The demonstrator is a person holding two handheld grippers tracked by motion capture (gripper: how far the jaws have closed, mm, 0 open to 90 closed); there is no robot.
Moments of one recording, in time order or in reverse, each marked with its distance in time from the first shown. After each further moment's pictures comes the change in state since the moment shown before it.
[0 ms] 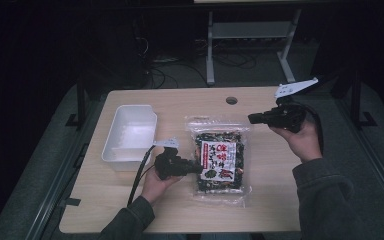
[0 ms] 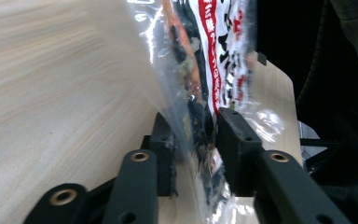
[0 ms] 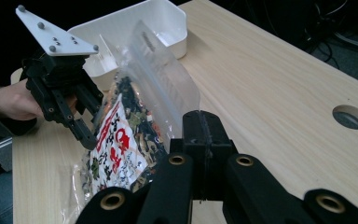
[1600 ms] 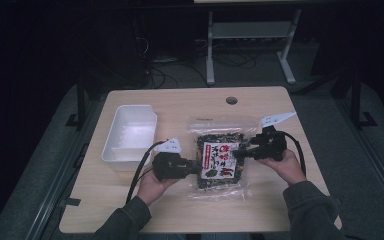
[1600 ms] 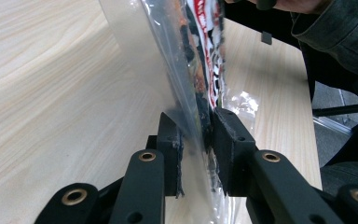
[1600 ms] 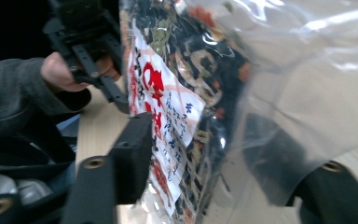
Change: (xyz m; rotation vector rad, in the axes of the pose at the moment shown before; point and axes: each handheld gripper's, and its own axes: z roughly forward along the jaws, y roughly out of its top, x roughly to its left) left arm -0.026 0.013 -0.011 0.051 0.076 0.200; right arm 0.010 -0.072 0.061 -0.035 0.304 0.109
